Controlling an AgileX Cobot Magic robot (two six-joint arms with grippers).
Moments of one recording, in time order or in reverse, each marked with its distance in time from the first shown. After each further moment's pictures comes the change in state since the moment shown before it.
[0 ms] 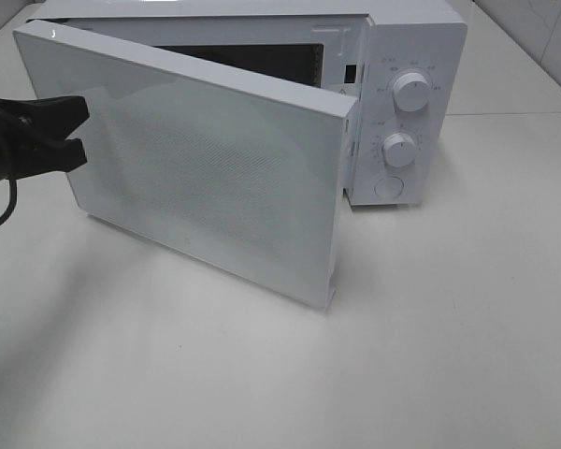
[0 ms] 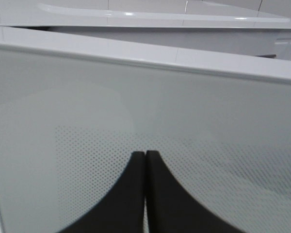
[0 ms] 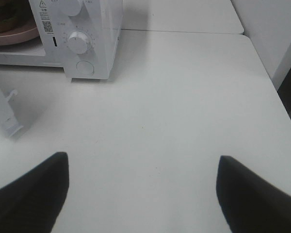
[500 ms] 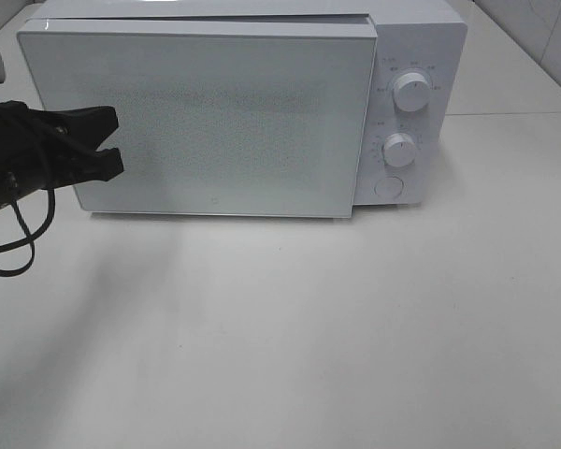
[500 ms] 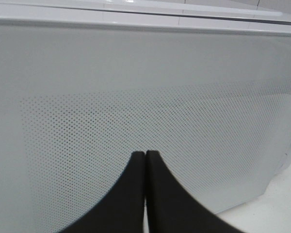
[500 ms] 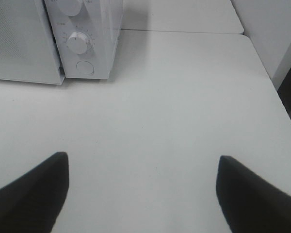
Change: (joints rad) left arm -0.144 0.032 0.000 -0.194 0.004 0.089; right arm 0.000 0.000 0.000 0.000 0.000 0.001
